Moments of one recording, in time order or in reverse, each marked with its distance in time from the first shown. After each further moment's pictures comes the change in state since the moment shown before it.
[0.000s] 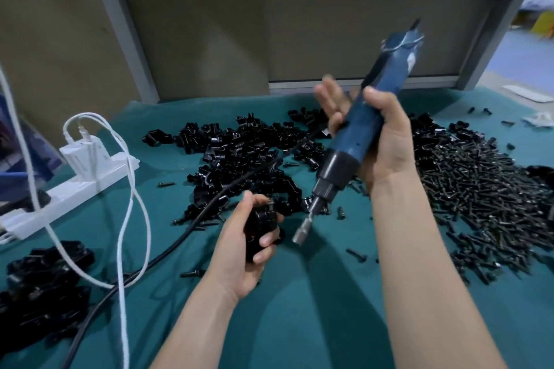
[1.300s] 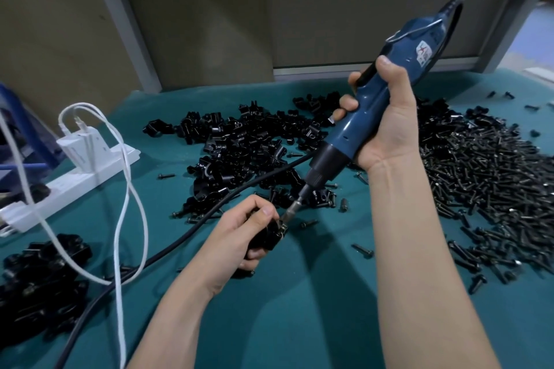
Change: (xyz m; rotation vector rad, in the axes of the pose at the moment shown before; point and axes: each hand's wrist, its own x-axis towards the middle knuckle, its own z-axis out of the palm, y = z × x) left_hand 0.003 0.010 -0.027 0.610 -0.188 0.015; right_hand 0.014 0.007 -0.003 -0.062 0.167 -0.109
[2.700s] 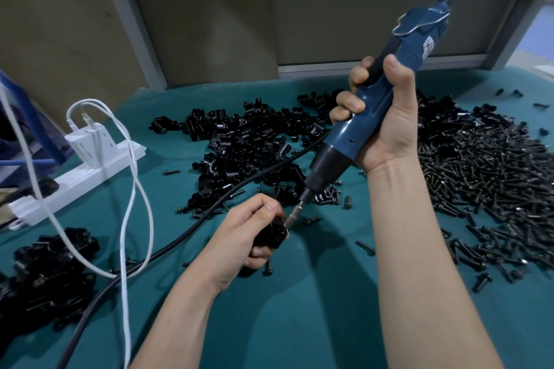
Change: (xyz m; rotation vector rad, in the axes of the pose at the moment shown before) left_hand -0.002 0.003 0.005 -0.056 -0.034 -0.021; right_hand 0.000 0.006 0.000 0.155 -0.247 0.031
